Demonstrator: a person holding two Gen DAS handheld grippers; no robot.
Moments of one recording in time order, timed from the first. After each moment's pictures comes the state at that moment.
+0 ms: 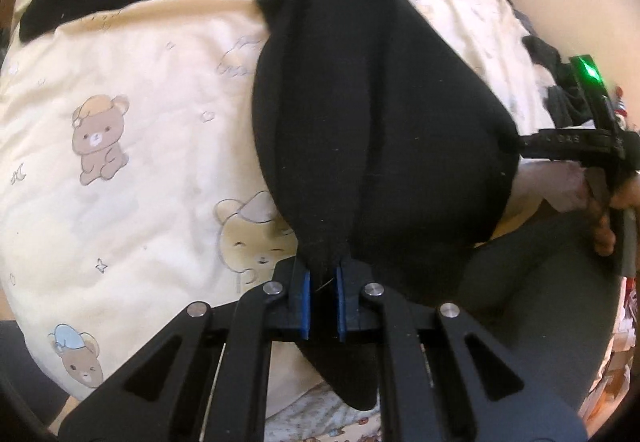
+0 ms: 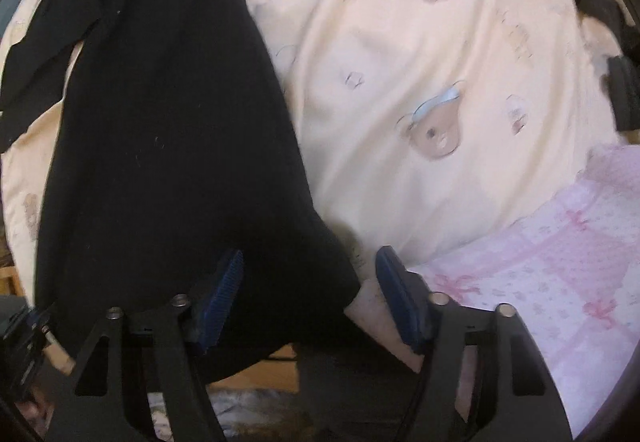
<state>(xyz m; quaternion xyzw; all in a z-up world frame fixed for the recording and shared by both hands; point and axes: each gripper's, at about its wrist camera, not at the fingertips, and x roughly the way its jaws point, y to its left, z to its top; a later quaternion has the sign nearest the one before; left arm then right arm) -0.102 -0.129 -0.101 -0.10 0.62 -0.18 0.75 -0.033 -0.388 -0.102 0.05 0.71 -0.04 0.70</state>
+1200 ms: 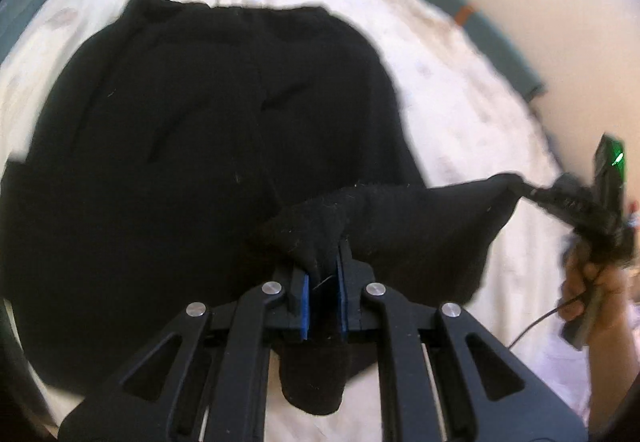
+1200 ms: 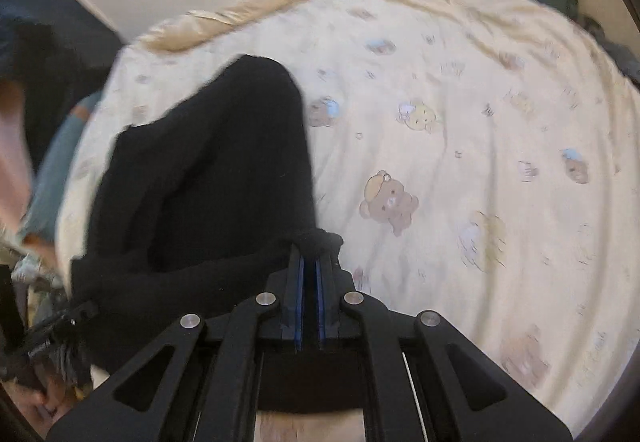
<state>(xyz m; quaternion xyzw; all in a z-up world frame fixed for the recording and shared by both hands) 0.246 -0.118 -0.041 -0.10 0.54 -0.16 0.82 0.280 -0.396 -0.043 0.16 0.52 0.01 0.84</state>
